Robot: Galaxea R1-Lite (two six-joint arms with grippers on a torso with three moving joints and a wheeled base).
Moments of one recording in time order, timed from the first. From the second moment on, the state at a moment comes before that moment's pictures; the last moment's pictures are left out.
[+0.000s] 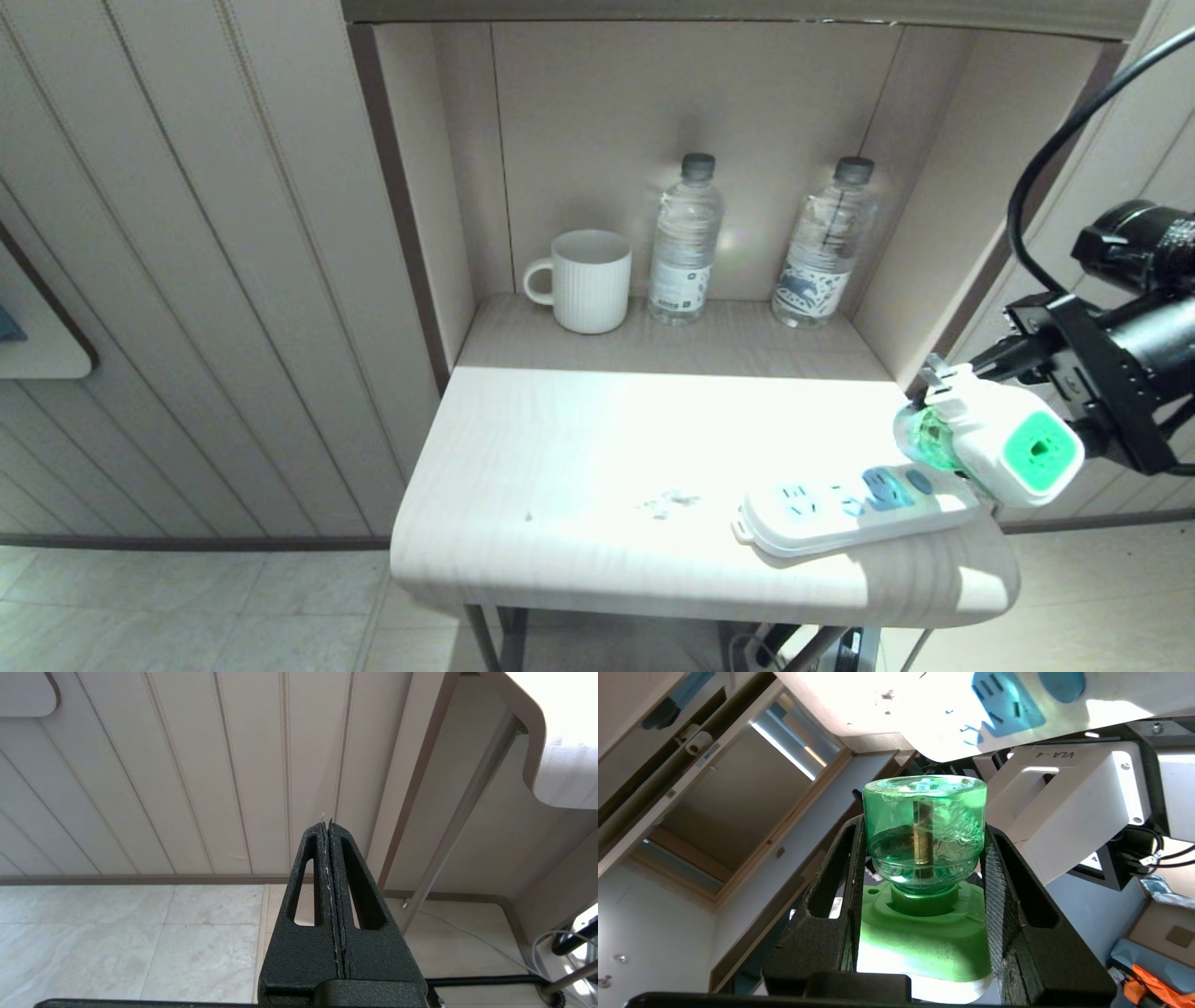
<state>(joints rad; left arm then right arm) 0.00 0.00 0.00 0.02 -0.02 0.01 -0.09 1.79 -1.82 1.52 0.97 0.54</state>
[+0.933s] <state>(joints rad) 0.00 0.00 0.00 0.02 -0.02 0.01 -0.09 1.81 -1.76 1.52 0.96 0.53</state>
